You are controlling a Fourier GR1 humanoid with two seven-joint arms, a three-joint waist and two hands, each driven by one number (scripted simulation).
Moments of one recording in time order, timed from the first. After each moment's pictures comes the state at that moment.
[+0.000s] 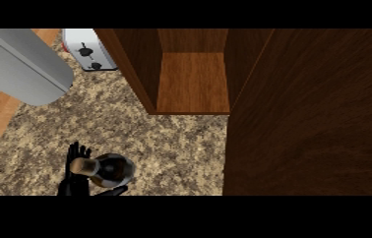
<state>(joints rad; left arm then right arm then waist) 0.20 0.03 0.08 -1.17 0.26 0.05 -0.61 0.09 -0.04 0.04 -2.40 -0.16 0.20 0.39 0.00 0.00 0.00</state>
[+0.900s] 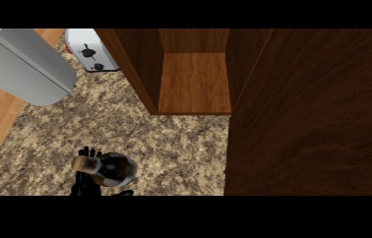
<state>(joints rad) 0.11 0.01 0.10 -0.90 0.34 -0.09 -0.82 0.07 -0.04 0.02 -2.39 -0.17 0.21 0.41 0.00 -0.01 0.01</state>
